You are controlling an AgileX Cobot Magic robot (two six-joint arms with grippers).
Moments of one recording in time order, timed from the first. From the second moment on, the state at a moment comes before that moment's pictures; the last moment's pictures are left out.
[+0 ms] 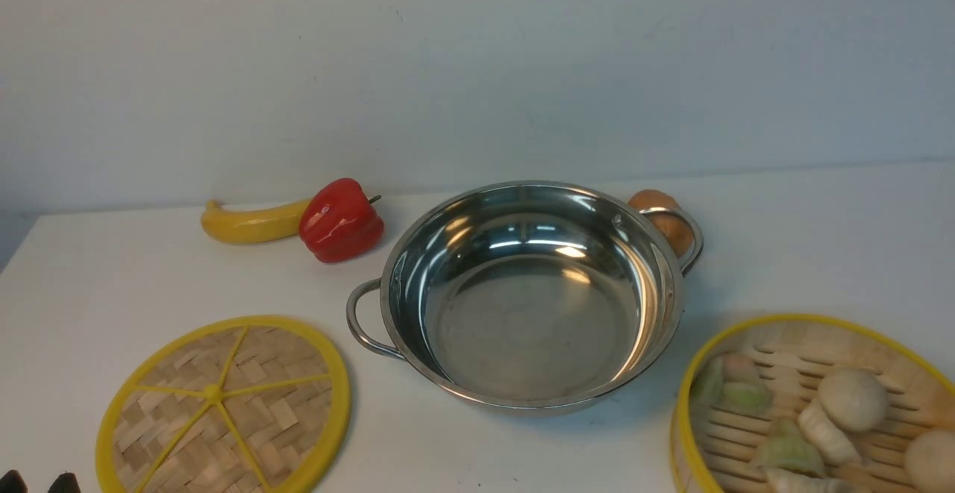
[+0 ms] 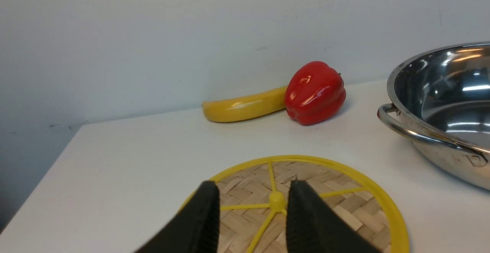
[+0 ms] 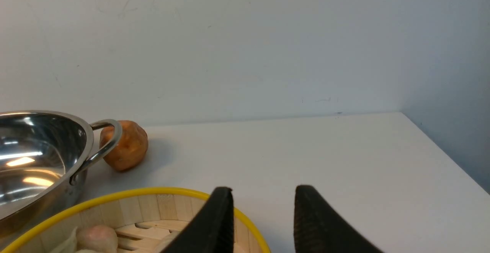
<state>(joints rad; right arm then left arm) -0.11 0.00 0.01 0.24 0.27 -0.19 0.01 0.00 0.01 -0.04 0.16 0.12</state>
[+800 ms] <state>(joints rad) -0.11 0.00 0.01 0.56 0.27 -0.18 0.01 0.00 0.01 -0.29 0.14 -0.05</state>
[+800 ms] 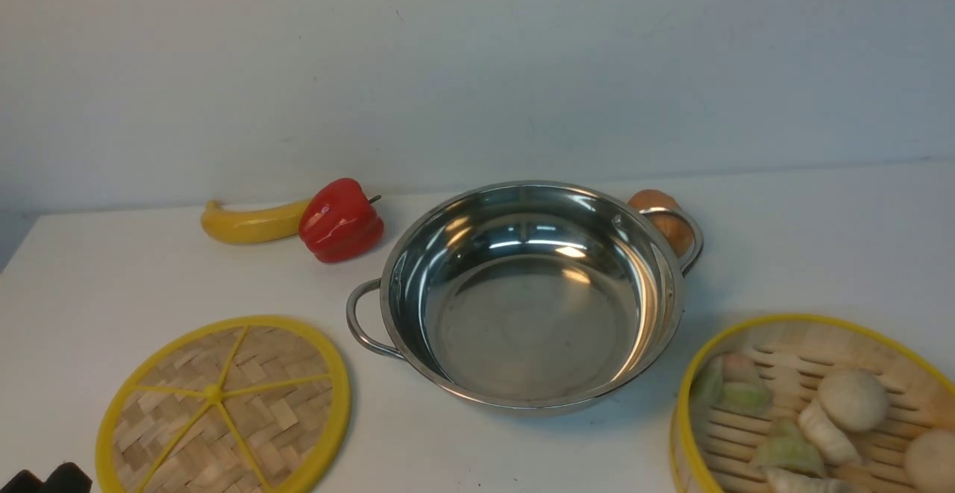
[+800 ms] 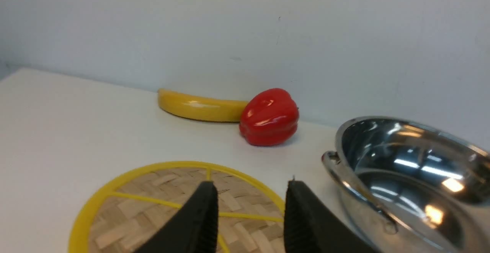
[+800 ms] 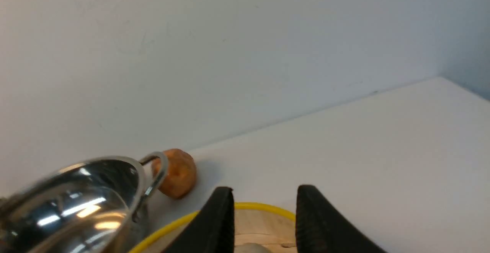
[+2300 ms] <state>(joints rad) -0.11 0.00 -0.40 0.98 0.35 -0.37 0.01 0.00 -0.02 -0.05 -0.41 -0.45</state>
